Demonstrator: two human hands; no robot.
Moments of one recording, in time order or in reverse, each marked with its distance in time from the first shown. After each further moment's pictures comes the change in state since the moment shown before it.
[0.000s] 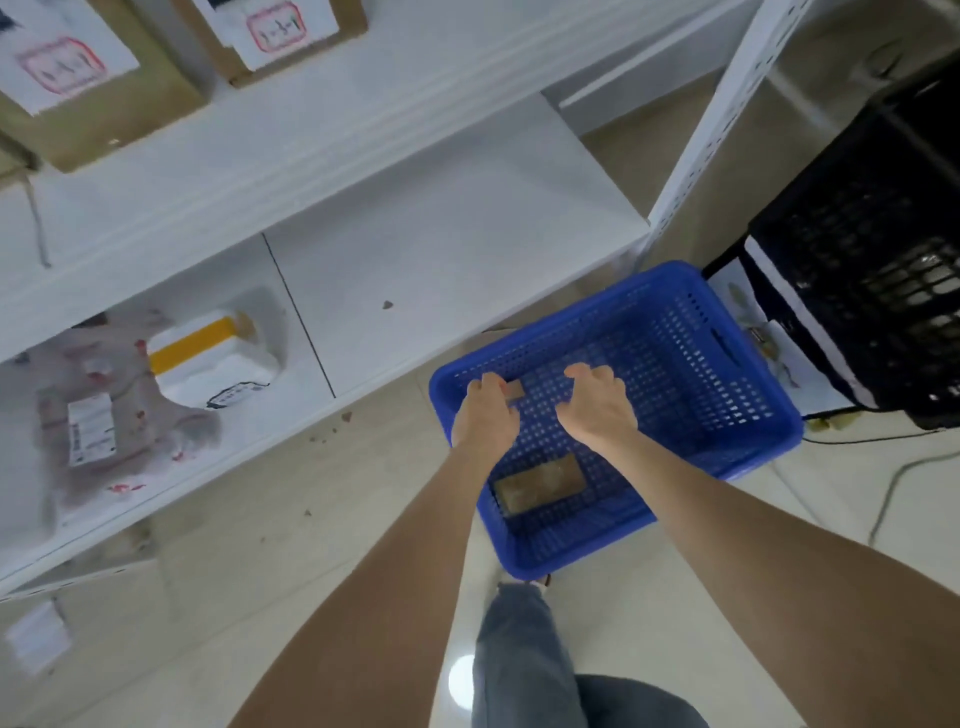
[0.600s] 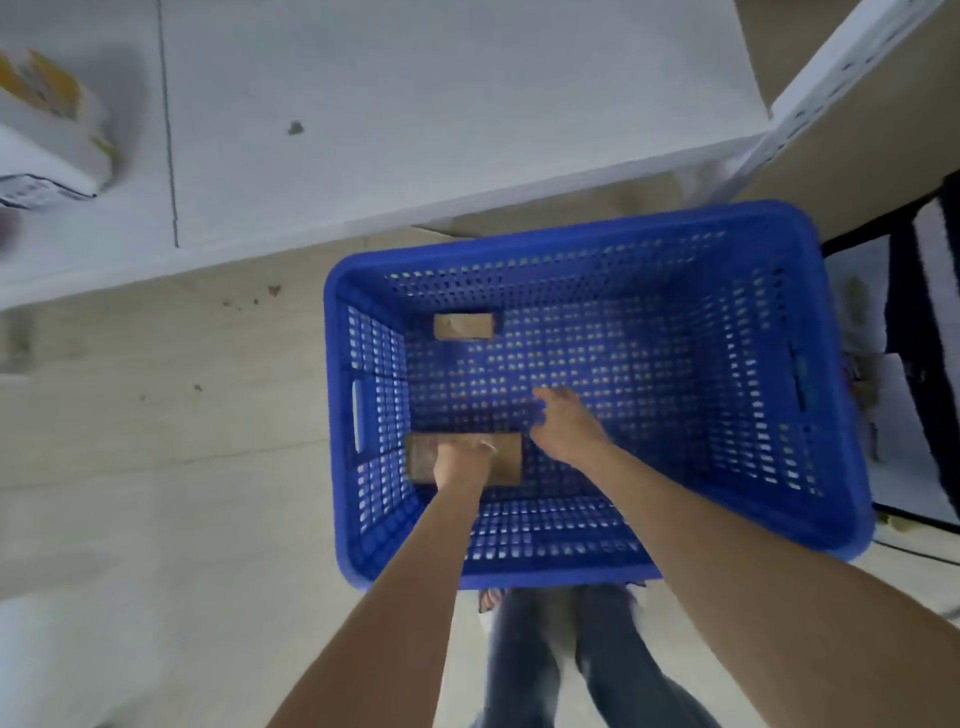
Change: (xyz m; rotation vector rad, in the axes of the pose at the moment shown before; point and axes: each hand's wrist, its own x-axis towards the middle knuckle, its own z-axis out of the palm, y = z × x) left_hand 0.114 -0.046 0.281 -0.510 0.045 -0.823; right_hand 0.217 0.176 0.144 -0.208 -0.497 -0.183
